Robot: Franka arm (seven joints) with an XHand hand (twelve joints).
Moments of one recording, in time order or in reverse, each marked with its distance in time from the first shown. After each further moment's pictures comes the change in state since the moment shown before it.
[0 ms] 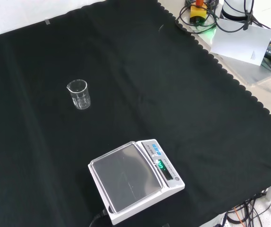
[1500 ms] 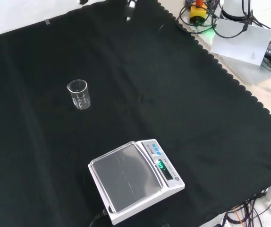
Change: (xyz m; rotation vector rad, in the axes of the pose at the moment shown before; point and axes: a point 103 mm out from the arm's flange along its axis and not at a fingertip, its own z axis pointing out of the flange) arm -0.015 0.152 0.123 0.184 0.000 -0.045
